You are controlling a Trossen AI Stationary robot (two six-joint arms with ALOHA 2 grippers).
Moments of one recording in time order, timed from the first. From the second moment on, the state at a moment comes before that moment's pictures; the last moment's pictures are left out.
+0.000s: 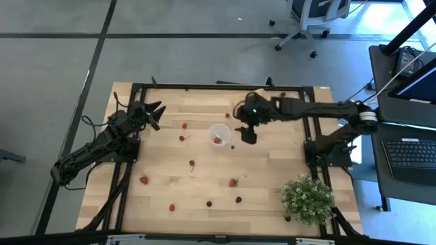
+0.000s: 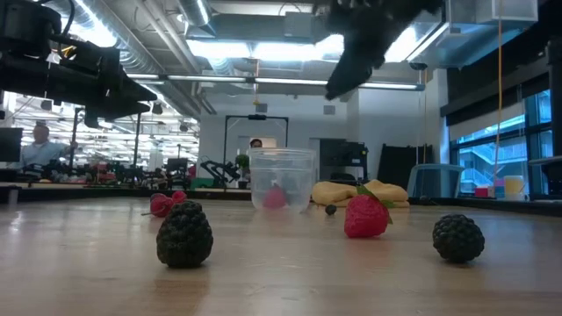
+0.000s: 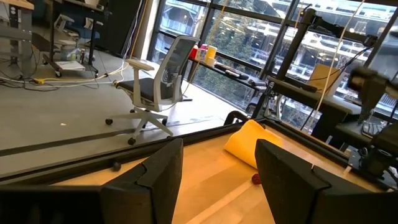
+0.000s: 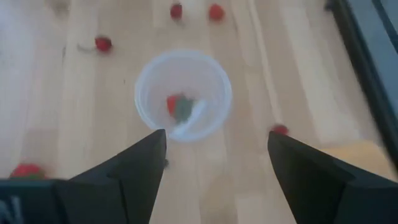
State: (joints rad) left arm 0.66 0.02 0.01 0.02 -0.09 -0.33; right arm -0.15 1.45 1.14 -0.50 0.01 -0.06
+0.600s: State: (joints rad) left arm 0.66 0.02 0.01 0.02 -0.09 -0.33; right arm -0.08 1.52 0.66 0.12 0.01 0.05
